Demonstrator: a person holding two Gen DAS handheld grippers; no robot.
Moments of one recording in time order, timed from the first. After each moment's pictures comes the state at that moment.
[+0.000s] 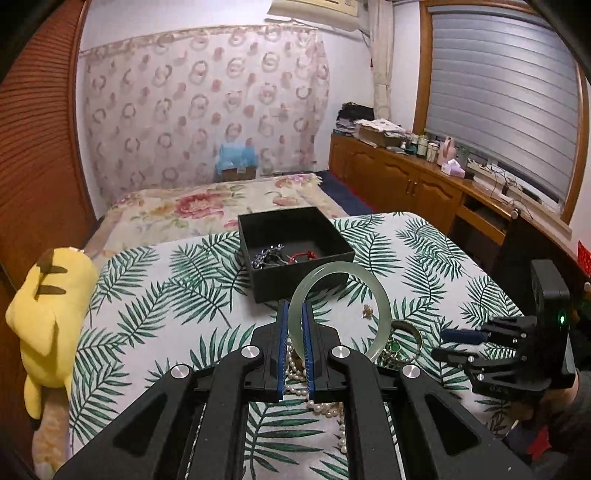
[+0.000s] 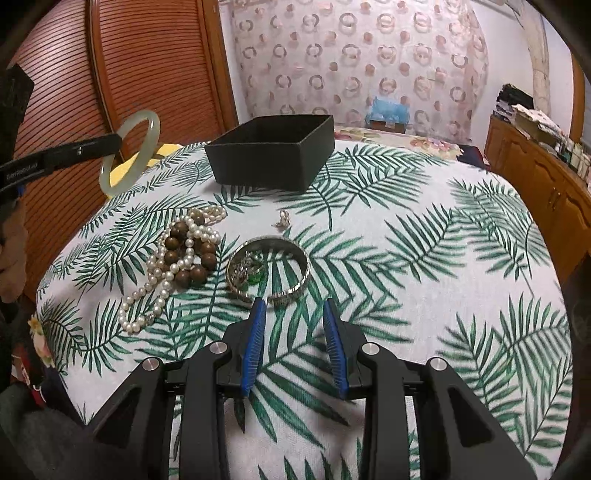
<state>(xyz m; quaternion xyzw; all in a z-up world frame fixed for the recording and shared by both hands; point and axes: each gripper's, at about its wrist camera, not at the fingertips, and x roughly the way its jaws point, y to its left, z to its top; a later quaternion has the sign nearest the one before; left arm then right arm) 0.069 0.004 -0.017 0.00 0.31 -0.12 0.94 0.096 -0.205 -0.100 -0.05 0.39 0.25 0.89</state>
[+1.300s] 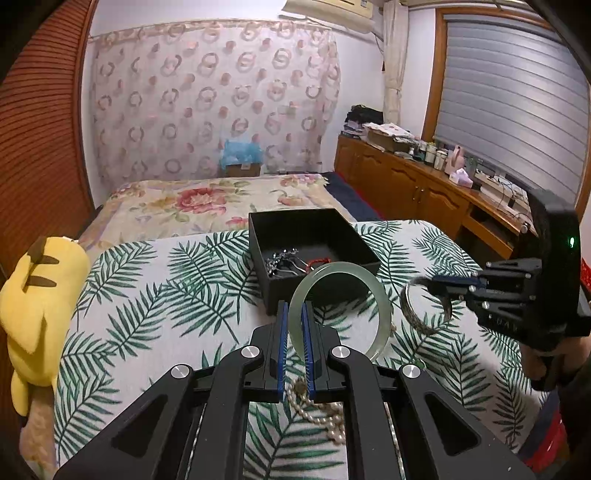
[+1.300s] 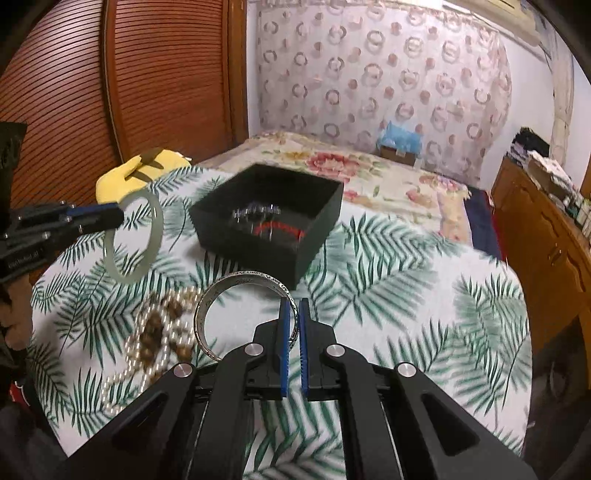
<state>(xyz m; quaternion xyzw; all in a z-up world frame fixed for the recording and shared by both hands) 0.108 0.018 -0.032 -0.02 0.31 -0.11 0.94 0.173 -0.168 -0.048 -0.12 0.35 0.26 0.89</state>
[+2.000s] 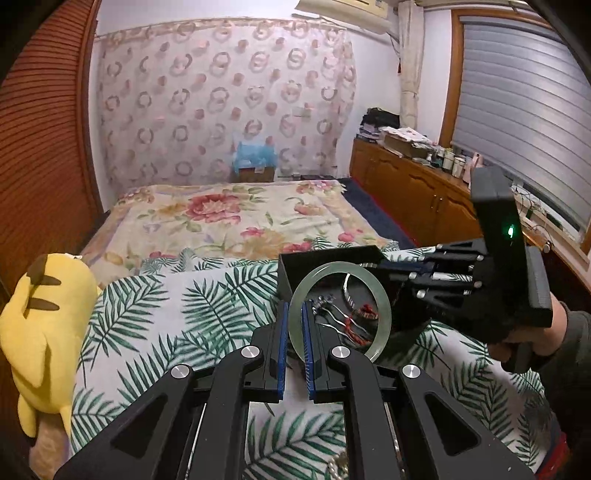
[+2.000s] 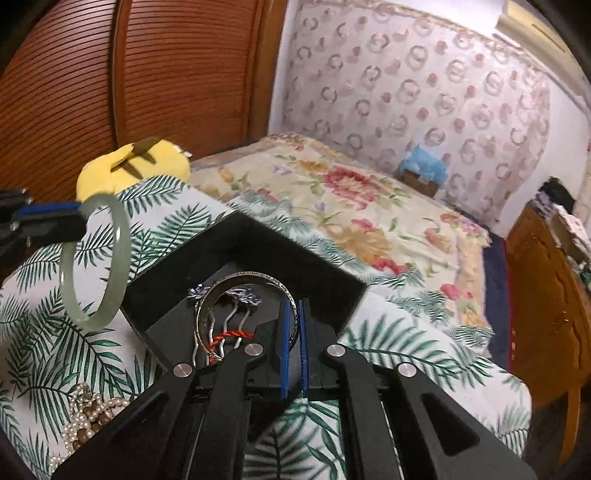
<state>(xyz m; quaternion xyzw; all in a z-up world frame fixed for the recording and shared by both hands) 0.182 0.038 -0.023 -0.02 0.32 -0.09 0.94 0.292 -0.095 -0.056 -0.19 0.34 0.30 0.87</state>
